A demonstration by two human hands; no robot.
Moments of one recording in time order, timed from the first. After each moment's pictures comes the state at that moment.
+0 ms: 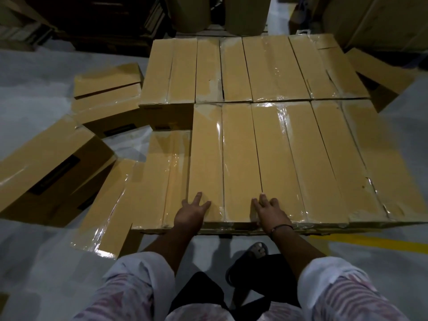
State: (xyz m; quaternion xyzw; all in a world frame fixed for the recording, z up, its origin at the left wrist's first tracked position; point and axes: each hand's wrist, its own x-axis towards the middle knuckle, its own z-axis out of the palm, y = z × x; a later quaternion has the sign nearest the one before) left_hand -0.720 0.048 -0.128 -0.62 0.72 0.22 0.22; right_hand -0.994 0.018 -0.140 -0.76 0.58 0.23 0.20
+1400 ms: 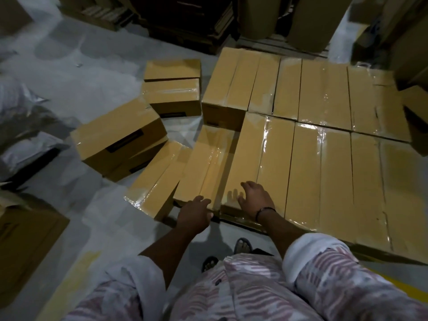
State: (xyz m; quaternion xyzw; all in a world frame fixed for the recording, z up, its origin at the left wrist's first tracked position) left_hand -0.660 0.170 0.017 -0.78 0.56 0.29 0.00; right_hand -0.855 0.050 0.034 -0.82 0.51 0.08 0.25
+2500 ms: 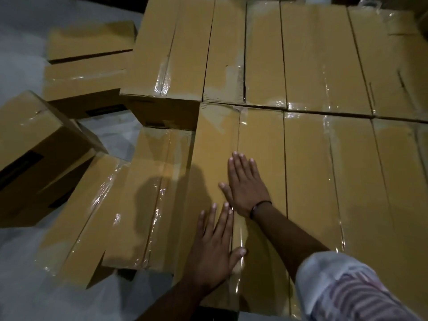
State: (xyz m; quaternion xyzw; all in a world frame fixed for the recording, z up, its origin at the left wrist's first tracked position) left_hand -0.759 -0.056 -0.192 -0.63 0.75 0.17 0.07; right_hand -0.871 -0.226 -0.203 -0.86 0.48 0.12 0.12
